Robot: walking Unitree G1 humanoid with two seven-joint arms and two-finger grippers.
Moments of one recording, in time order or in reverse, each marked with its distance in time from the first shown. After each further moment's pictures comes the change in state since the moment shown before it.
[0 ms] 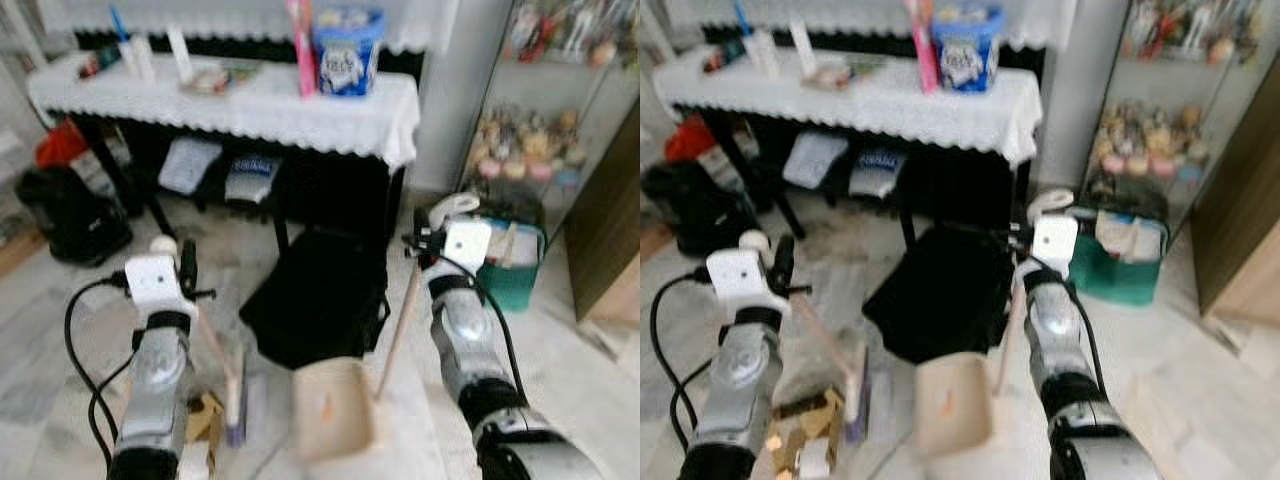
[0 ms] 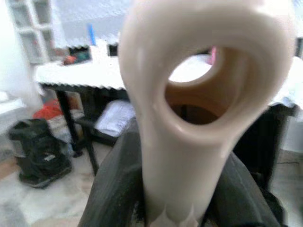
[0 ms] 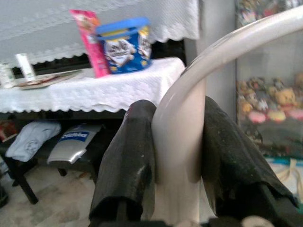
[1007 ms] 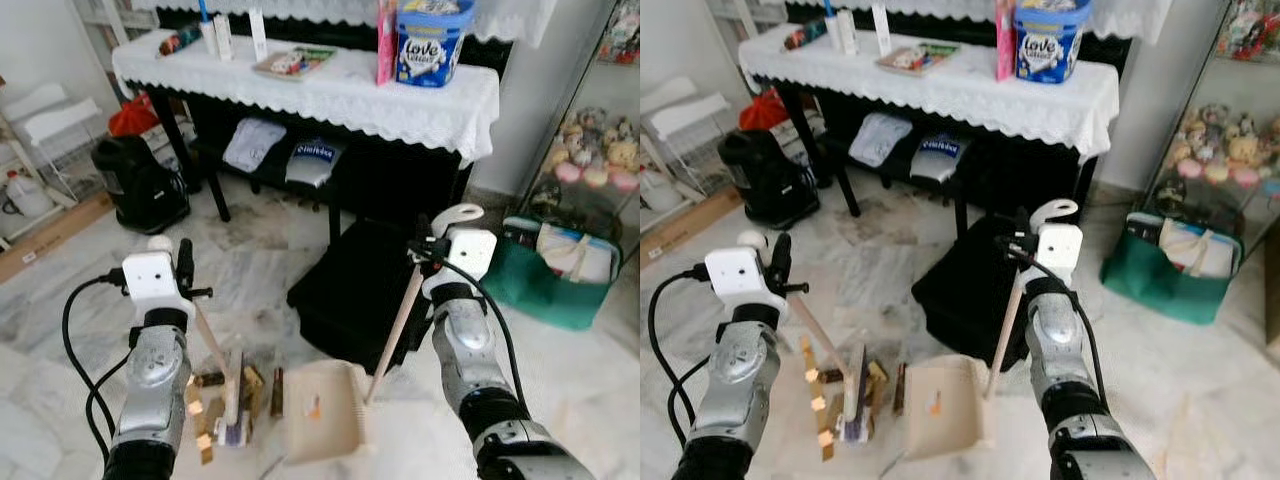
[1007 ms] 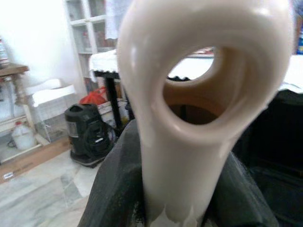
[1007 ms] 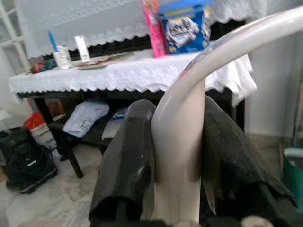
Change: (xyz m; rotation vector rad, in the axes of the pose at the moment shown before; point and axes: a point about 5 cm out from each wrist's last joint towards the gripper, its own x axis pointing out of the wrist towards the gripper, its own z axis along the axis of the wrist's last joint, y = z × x) left arm 0.005 0.006 -0.002 0.012 0.013 0.000; right arm -0.005 0.001 -0.003 0.003 0.004 0.016
